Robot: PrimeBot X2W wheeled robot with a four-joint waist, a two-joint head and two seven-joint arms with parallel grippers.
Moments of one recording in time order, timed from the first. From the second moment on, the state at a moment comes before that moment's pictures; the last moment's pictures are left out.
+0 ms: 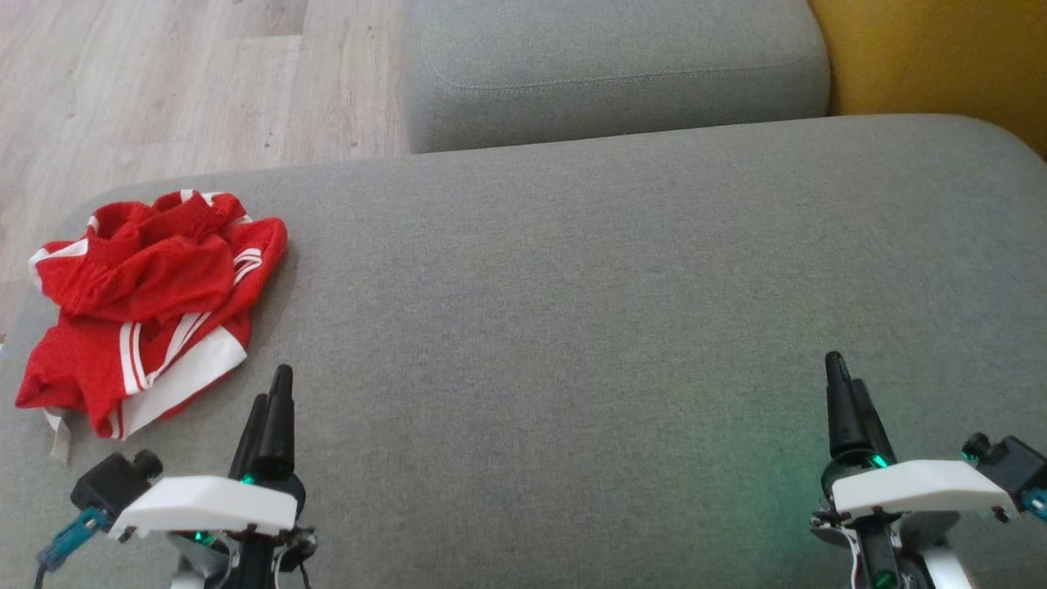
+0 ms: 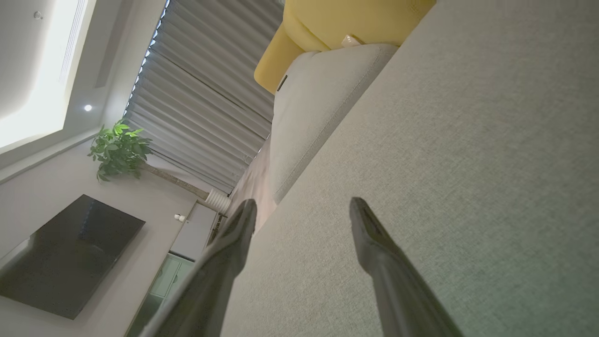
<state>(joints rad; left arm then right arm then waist) 0.02 0.03 -0.05 0.21 -1.00 -0.08 -0.04 0.00 -0.04 0.03 0.27 0.98 0.12 -0.03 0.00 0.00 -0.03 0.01</state>
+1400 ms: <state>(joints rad) 0.06 0.03 -0.09 0.14 -0.52 -0.09 -0.16 0.01 -0.04 0.11 0.21 0.49 0.12 -0.15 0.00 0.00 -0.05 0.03</state>
